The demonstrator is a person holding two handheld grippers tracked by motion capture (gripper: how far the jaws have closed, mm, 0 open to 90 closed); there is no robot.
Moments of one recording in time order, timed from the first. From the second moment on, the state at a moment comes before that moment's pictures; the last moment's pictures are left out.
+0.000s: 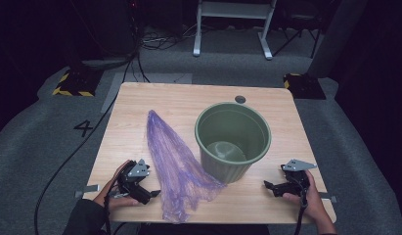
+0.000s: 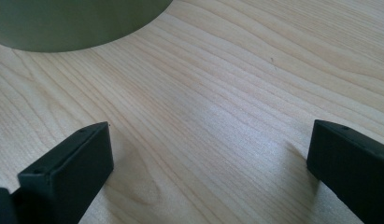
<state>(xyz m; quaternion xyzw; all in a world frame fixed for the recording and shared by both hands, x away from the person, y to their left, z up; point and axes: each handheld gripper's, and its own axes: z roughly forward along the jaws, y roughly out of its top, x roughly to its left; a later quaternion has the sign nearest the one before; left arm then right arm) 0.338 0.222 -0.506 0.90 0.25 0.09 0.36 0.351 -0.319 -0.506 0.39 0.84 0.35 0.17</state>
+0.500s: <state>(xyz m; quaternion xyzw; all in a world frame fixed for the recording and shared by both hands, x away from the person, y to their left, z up) 0.337 0.223 -0.506 0.89 0.26 0.10 0.36 0.351 -0.319 -0.506 0.39 0.83 0.35 0.17</state>
